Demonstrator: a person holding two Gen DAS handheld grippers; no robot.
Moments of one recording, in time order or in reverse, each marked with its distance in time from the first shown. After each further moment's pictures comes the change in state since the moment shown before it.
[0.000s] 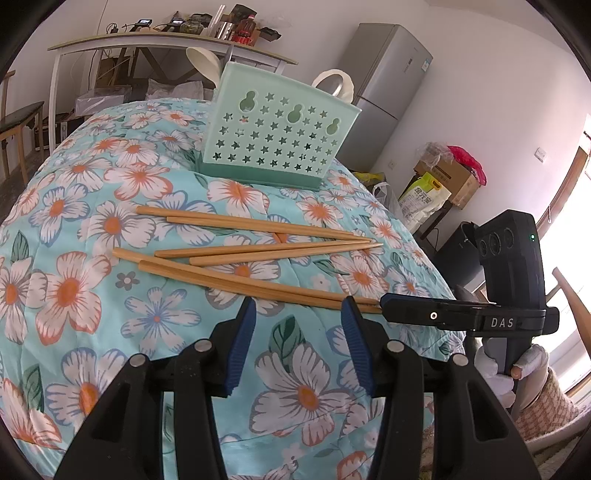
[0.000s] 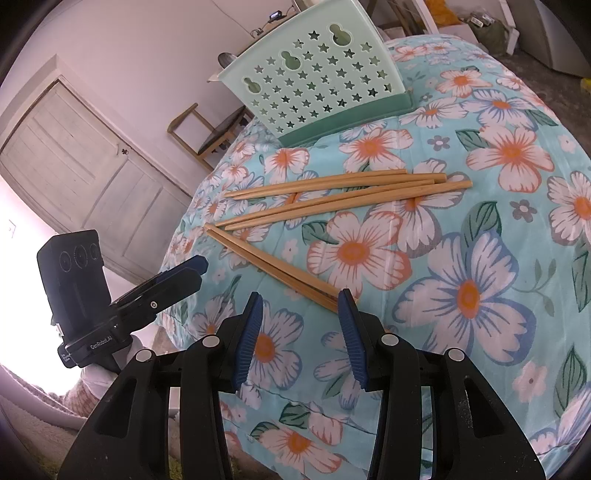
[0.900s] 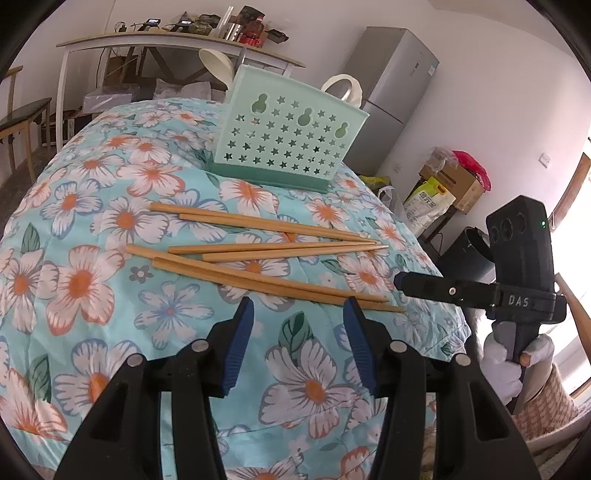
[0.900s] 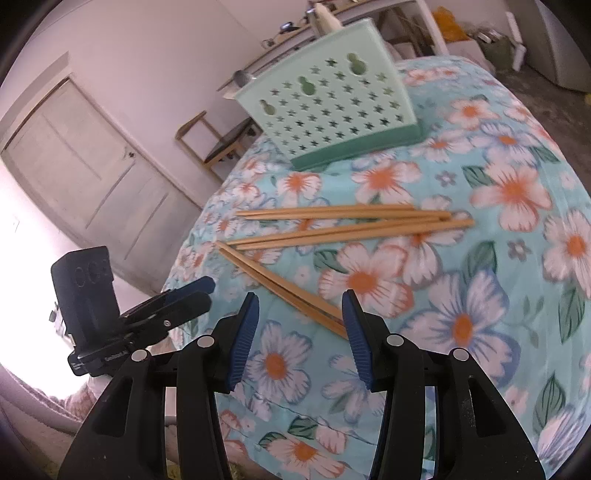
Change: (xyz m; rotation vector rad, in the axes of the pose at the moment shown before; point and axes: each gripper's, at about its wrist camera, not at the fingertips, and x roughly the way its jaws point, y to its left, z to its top) left arm -0.007 0.005 -0.003 -0.024 -0.011 0.020; right arm -0.011 0.015 0.016 -0.052 -0.041 0.018
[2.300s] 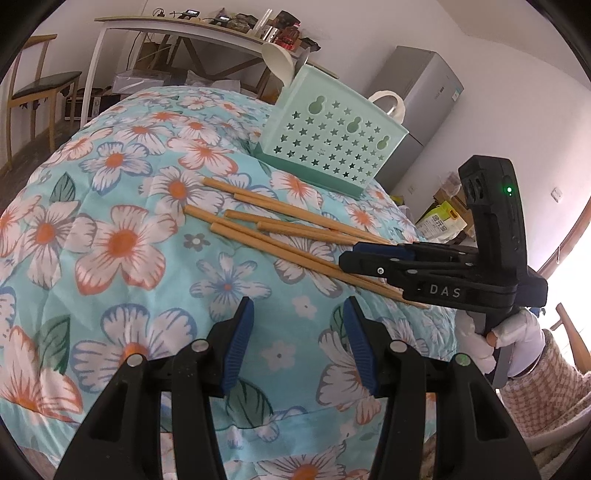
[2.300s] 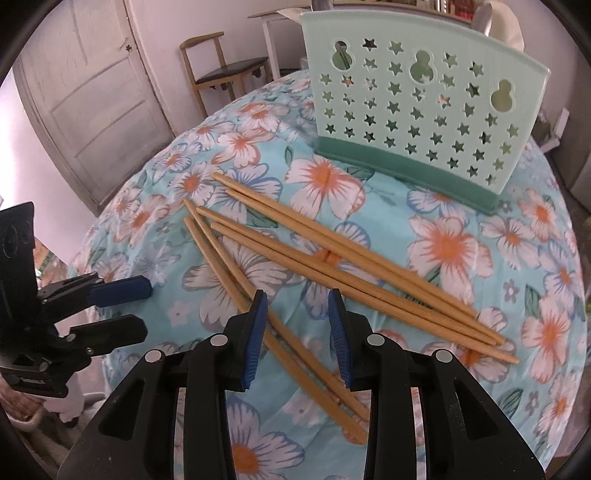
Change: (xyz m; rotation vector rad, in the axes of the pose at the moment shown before) left arm -0.006 0.035 -0.019 -0.119 -0.040 0.023; right arm 0.091 0.046 0.032 -0.389 0.156 -0.285
